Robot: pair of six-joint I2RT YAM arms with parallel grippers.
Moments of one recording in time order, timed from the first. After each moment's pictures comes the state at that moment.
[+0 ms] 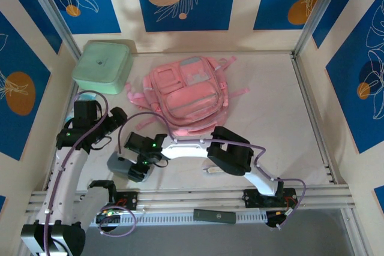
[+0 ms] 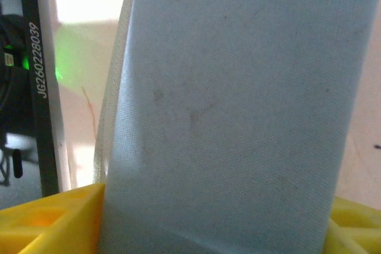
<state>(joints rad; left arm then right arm) -0.01 0.85 0.86 -0.89 0.09 -0.65 1.27 2.21 1.63 -0.46 -0.26 0.01</state>
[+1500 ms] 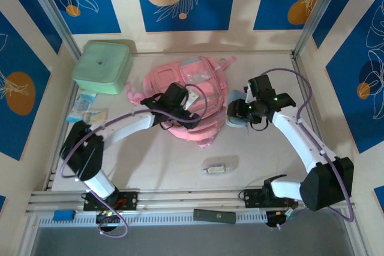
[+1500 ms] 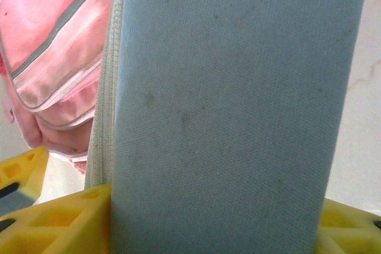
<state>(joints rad) -0.74 1.68 1.23 -0.44 0.02 0.04 0.26 1.25 1.07 -0.90 -0.23 0.51</state>
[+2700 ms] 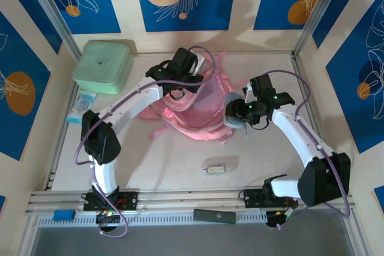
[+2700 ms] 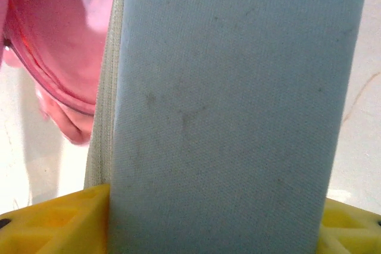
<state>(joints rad) -0.71 1.87 1.83 -0.73 -0.02 -0.17 0.26 1.32 1.08 -0.87 -0.35 0.50</state>
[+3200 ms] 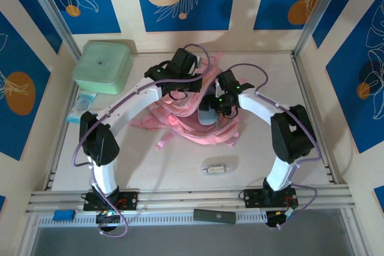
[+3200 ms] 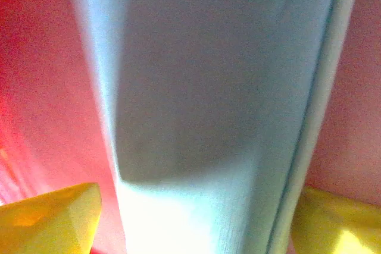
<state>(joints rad) -0.72 1.85 1.81 -0.75 0.04 -0.42 0.43 1.78 1.22 -0.54 -0.32 0.50</state>
